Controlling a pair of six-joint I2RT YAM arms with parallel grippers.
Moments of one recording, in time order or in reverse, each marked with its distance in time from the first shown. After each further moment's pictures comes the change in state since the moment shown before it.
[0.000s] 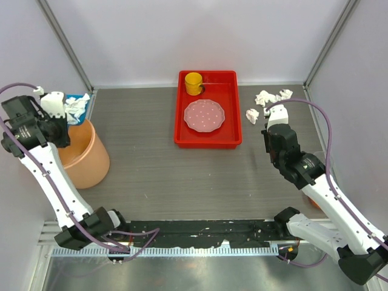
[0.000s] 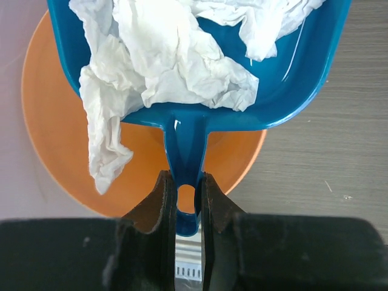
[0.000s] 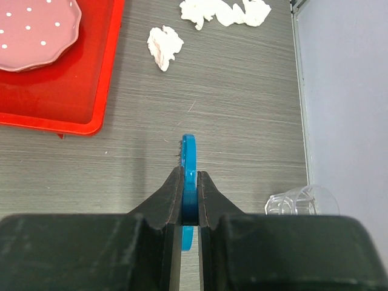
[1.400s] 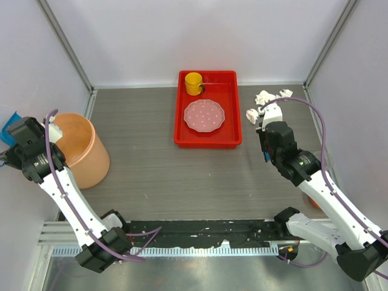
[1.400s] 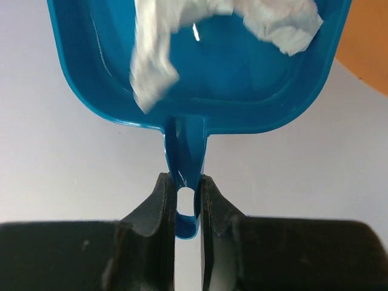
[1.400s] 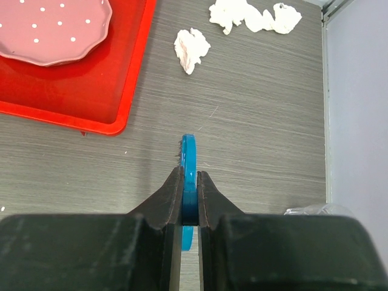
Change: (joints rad) left arm 0.142 -0.258 -0.443 0.548 -0.706 0.928; right arm -0.009 0.037 -0.005 0.045 -0.097 -0.022
